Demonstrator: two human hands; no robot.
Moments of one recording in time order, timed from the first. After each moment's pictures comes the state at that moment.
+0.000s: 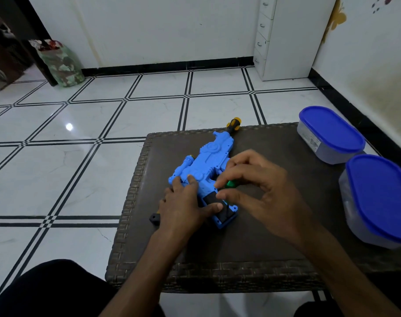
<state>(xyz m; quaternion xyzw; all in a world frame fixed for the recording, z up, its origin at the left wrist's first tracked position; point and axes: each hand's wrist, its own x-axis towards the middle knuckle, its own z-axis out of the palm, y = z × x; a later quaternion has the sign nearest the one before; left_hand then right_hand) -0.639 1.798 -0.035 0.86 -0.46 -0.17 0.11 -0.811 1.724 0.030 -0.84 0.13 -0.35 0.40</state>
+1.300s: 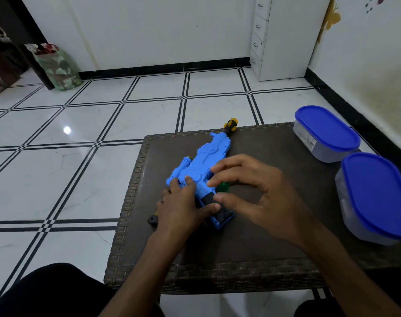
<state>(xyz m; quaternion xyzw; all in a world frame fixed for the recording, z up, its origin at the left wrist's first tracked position) -0.638 1.798 -0.034 0.86 -0.46 -0.17 0.11 -0.815 1.724 0.030 -0.85 0.10 -0.35 0.38</state>
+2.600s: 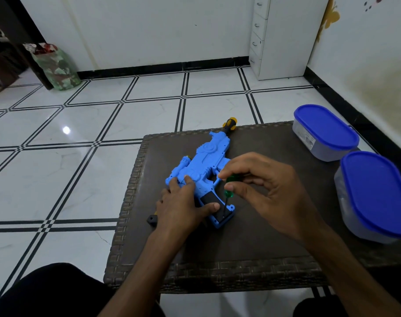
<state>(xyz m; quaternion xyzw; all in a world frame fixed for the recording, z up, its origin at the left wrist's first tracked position) -0.640 1.796 -0.033 0.86 -0.46 -0.17 0.10 -0.820 1.717 0.027 -0.84 0.11 -0.38 0.38</state>
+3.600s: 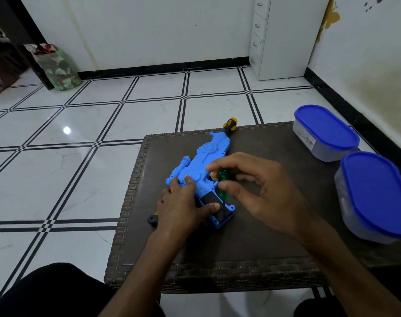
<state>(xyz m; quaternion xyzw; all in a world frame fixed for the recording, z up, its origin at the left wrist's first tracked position) -0.637 1.795 -0.040 0.87 -0.46 -0.16 0.10 -0.811 1.720 0.037 -0.85 0.12 -0.33 0.39</state>
